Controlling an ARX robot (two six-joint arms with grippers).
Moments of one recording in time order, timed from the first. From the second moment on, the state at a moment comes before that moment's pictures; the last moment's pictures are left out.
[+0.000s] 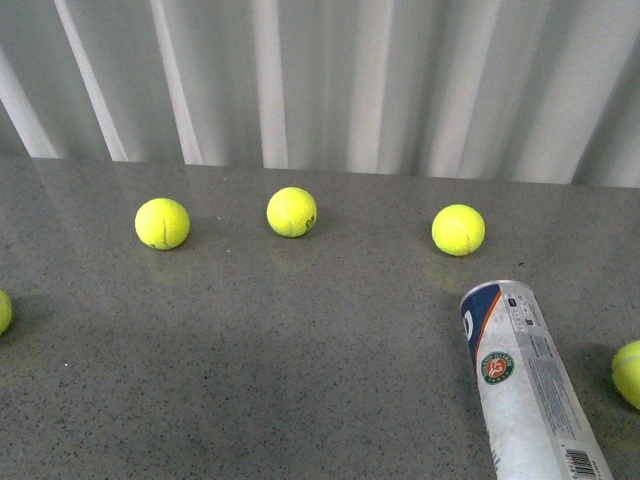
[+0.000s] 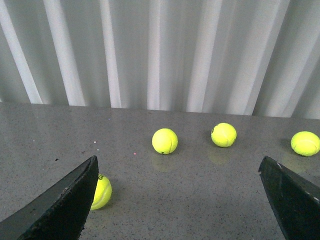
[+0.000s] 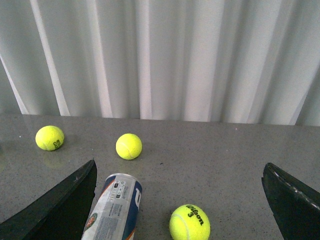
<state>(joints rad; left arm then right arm) 0.00 0.00 0.02 0.00 0.00 0.00 0.00 0.00 0.01 0.00 0.00 -0.01</state>
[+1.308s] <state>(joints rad) 0.00 0.00 0.02 0.00 0.00 0.00 0.13 1.50 0.53 0.09 -0.11 0.27</state>
